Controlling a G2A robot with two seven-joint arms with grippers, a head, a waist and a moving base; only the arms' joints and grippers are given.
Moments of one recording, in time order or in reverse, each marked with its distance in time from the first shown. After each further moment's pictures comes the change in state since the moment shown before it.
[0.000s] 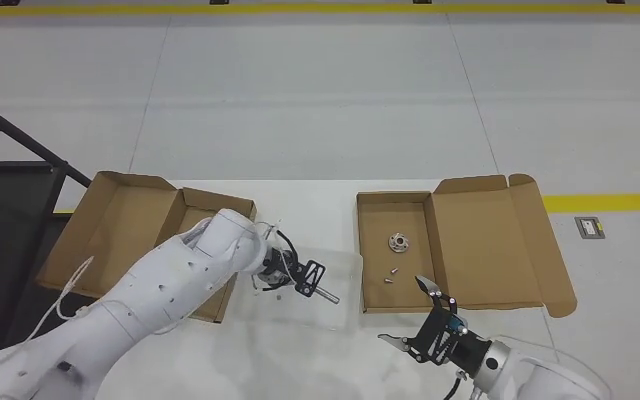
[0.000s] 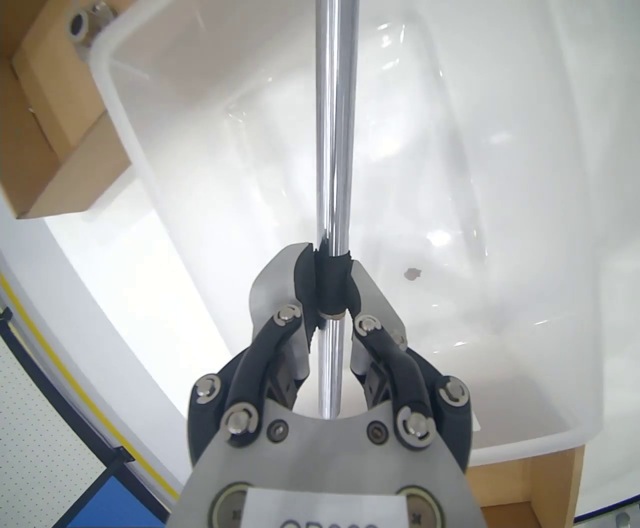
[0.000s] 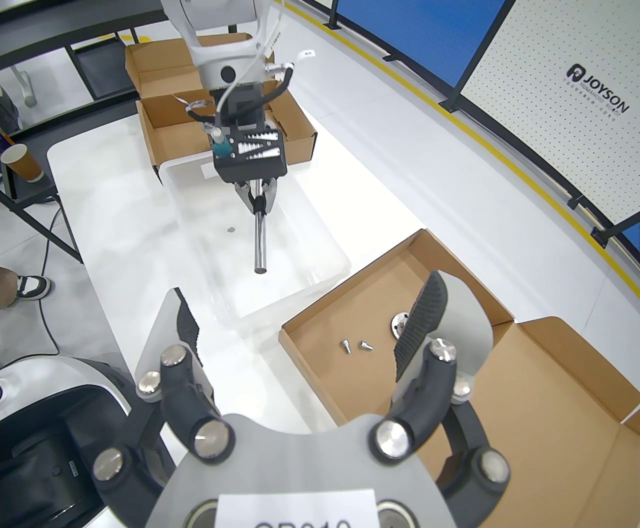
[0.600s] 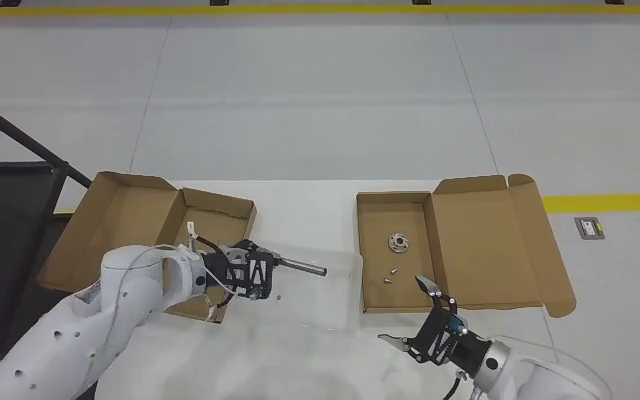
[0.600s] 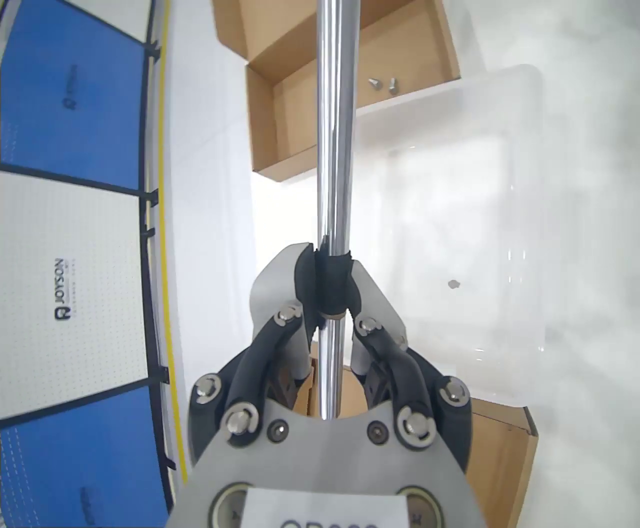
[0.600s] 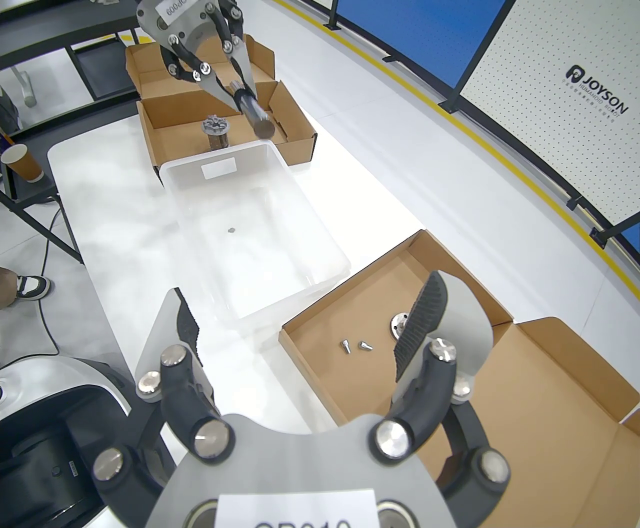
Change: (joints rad) left arm 0.542 0.385 -0.648 -0.545 -0.169 0.284 -0.104; right arm 0.000 0.000 0.000 0.000 0.000 0.000 0.000
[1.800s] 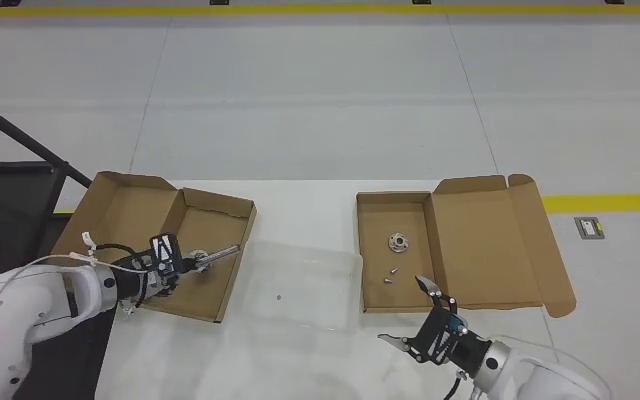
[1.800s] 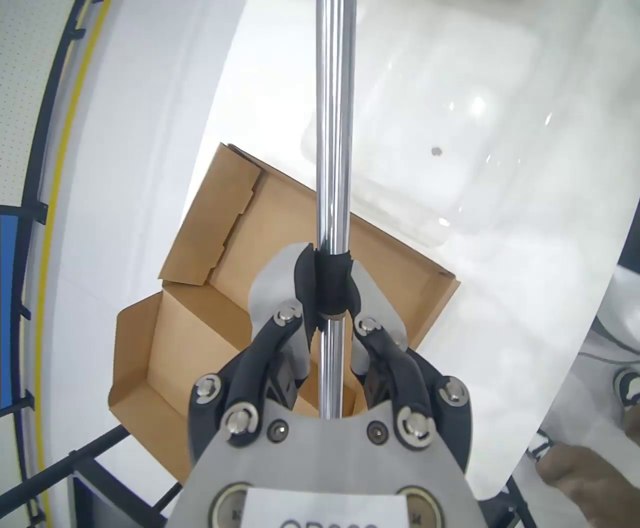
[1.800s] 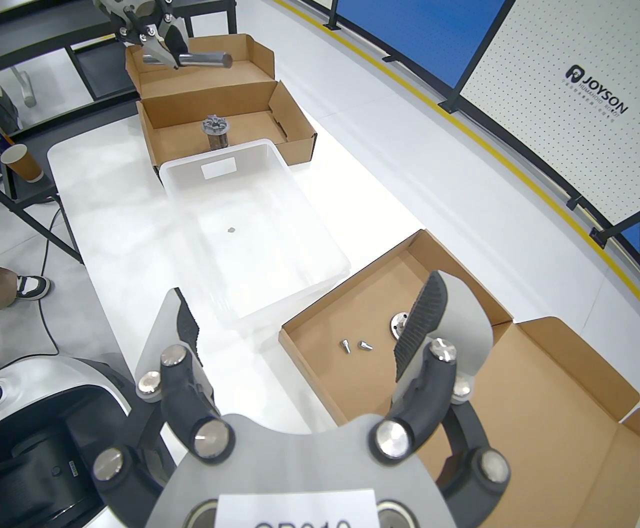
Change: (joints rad) left arm 0.359 0.101 -0.470 0.110 -0.482 -0.125 -0.288; right arm 0.000 0.000 0.000 0.000 0.000 0.000 0.000
